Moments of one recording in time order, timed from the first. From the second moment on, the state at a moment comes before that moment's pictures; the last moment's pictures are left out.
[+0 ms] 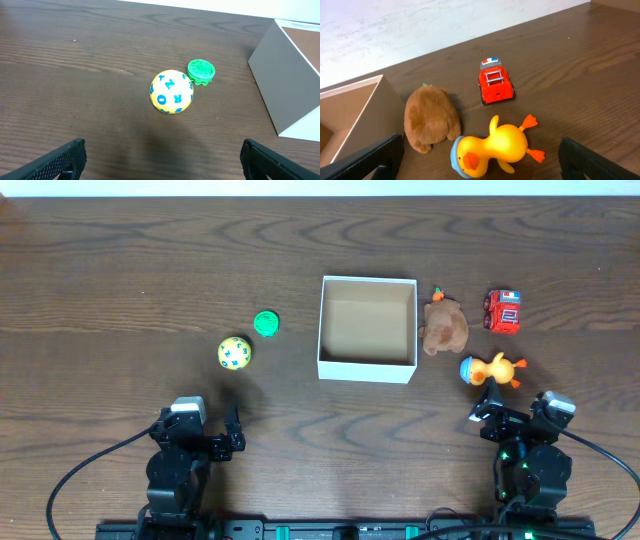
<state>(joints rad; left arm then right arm) -0.11 0.04 0.14 -0.48 -0.05 -0.15 -0.09 0.14 0.05 -0.14 0.07 0.31</state>
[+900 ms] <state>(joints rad) -0.11 0.04 0.14 -0.48 -0.05 -0.15 -0.09 0.14 0.05 -0.14 0.07 0.31</state>
